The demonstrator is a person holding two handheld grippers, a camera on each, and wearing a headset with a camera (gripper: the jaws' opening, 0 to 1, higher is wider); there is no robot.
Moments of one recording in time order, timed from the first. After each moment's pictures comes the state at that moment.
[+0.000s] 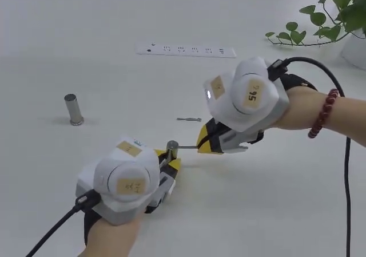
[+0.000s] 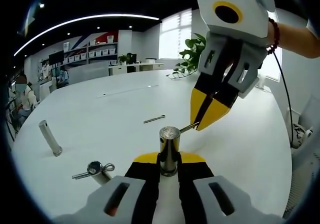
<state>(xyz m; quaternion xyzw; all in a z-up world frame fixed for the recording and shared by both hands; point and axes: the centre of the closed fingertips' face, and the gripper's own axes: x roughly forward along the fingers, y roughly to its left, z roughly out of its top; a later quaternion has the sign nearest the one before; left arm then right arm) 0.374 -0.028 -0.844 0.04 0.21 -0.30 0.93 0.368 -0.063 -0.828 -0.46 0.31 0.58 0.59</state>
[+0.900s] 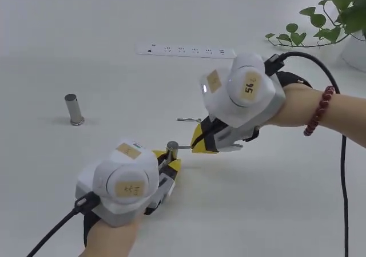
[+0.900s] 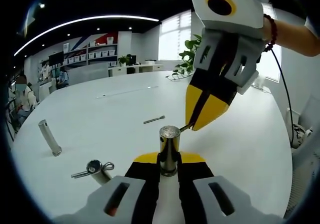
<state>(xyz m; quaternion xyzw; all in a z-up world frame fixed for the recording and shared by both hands) 0.374 -0.028 -0.845 0.04 0.20 -0.30 0.93 0.366 -0.049 -0.821 -0.44 0.31 0.60 0.60</state>
